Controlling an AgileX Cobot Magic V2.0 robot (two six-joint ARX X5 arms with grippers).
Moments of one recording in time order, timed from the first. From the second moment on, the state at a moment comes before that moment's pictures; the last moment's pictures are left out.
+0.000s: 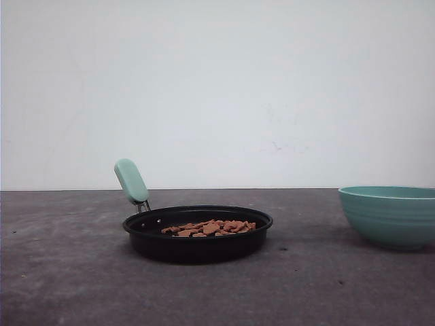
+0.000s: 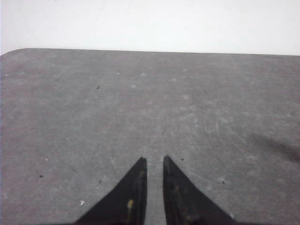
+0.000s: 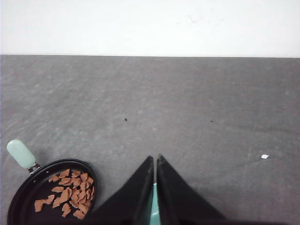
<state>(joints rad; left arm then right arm) -0.04 0.00 0.03 -0.16 -0.07 -0.02 0.18 0.66 0.91 -0.57 -0.16 0.14</state>
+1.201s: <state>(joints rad) -0.04 0.00 0.03 -0.16 -0.07 -0.02 0.00 0.00 0.01 -0.04 -0.03 -0.02</state>
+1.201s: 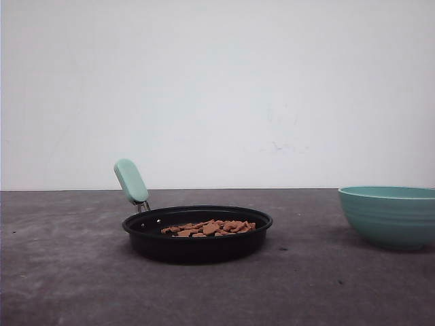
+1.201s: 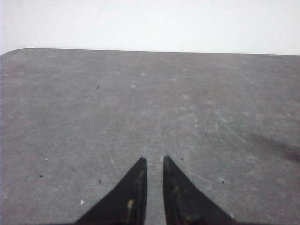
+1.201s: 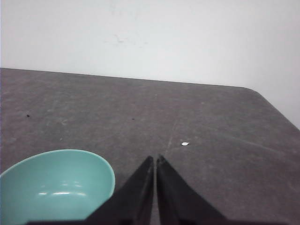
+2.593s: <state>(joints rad) -0.04 0.00 0.03 -0.16 -0.07 -0.02 0.00 0.00 0.01 -0.04 -0.02 -0.02</state>
